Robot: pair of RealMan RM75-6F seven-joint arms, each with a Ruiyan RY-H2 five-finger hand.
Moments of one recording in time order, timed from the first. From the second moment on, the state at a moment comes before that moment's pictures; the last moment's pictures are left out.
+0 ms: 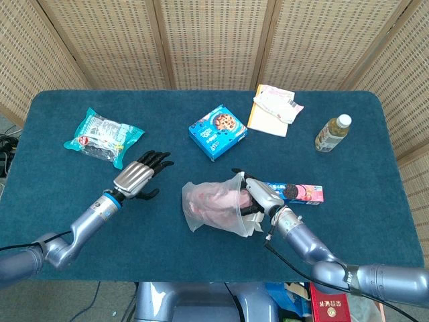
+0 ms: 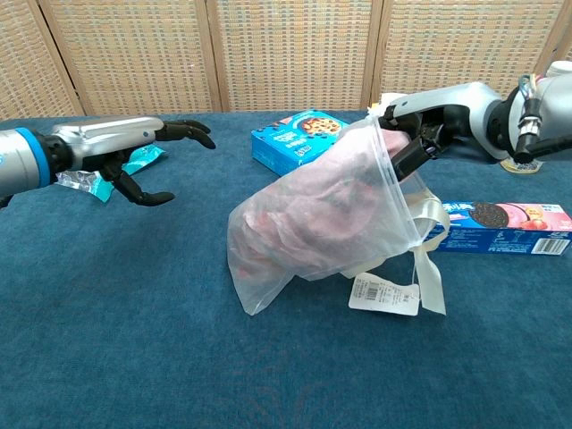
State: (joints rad) left arm -0.83 -1.50 -0.06 -1.21 1.47 0.88 -0.19; right arm 0.92 -1.25 0.23 -1.90 -0.61 0.78 0.05
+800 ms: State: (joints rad) left arm -0.98 -1.75 -0.10 -0.95 1.44 0.74 0.01; right arm 0.90 -1.26 0.23 -1.86 -0.67 0.73 0.09
